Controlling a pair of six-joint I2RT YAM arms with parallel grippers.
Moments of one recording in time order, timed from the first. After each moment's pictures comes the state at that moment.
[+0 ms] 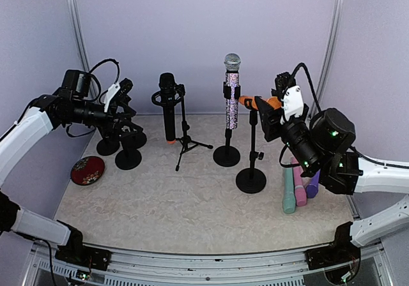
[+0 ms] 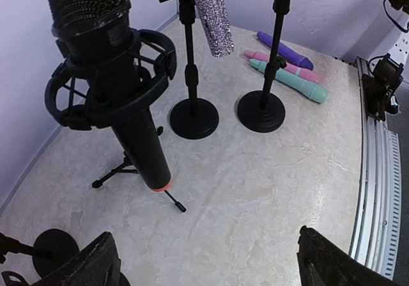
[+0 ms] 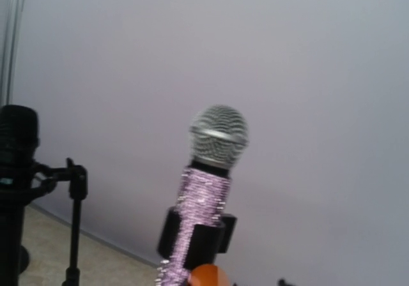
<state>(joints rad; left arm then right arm) -0.28 1.27 1.30 -0.71 0.71 0.49 1.11 1.10 0.86 0.55 0.68 -0.40</state>
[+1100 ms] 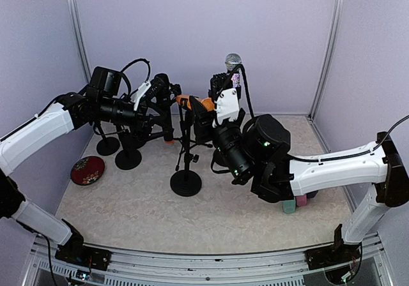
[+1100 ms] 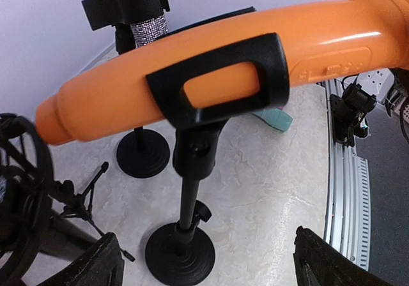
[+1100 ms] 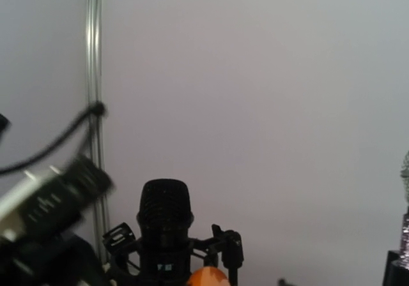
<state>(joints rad) -0.52 1.39 1.35 -0.54 0.66 0.27 1.29 1.63 1.18 0.91 0.73 -0.31</state>
